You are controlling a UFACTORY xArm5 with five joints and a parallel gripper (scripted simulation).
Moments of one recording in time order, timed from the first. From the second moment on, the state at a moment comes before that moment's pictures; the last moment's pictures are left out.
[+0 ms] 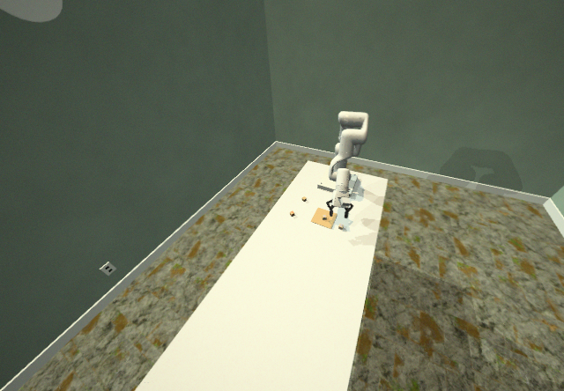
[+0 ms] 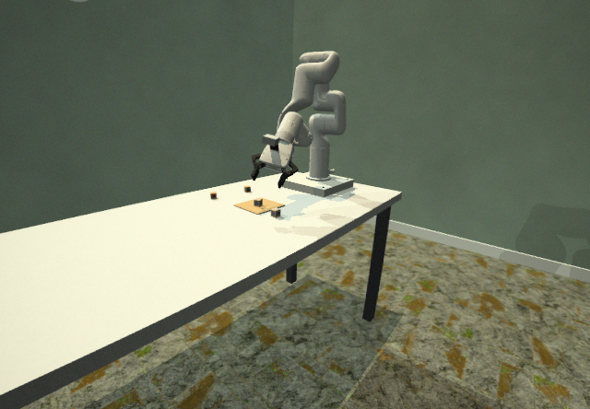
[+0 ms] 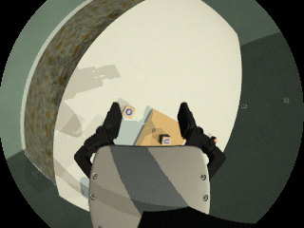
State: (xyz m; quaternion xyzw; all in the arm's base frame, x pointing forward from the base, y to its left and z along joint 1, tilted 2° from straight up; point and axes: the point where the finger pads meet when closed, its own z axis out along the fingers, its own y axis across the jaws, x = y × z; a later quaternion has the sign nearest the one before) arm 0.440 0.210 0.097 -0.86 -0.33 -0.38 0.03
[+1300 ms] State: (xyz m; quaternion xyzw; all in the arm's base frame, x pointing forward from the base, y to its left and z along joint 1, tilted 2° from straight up) arm 0.379 0.246 0.107 -0.78 -0.40 -0.49 0.05
